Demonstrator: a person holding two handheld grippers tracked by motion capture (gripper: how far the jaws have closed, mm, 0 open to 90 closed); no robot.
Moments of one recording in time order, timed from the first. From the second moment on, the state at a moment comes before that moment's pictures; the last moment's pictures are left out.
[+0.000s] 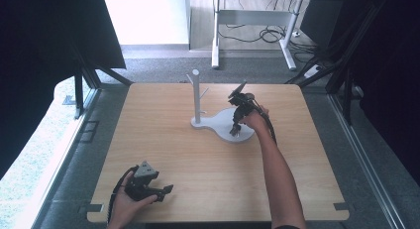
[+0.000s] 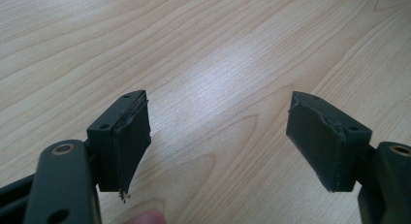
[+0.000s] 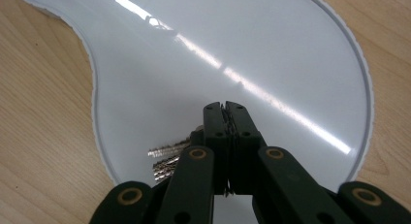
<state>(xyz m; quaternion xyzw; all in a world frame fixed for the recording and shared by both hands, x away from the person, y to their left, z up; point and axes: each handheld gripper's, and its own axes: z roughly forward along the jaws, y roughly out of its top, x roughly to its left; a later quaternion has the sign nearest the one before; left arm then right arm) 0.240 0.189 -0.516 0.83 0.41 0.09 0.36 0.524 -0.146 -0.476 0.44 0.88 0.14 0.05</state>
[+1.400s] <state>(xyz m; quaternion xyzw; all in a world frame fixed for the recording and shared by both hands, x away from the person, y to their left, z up) 0.238 0.184 -0.514 0.83 0.40 0.10 0.36 0.464 -0.166 -0.435 0.39 0.89 0.22 0.06</state>
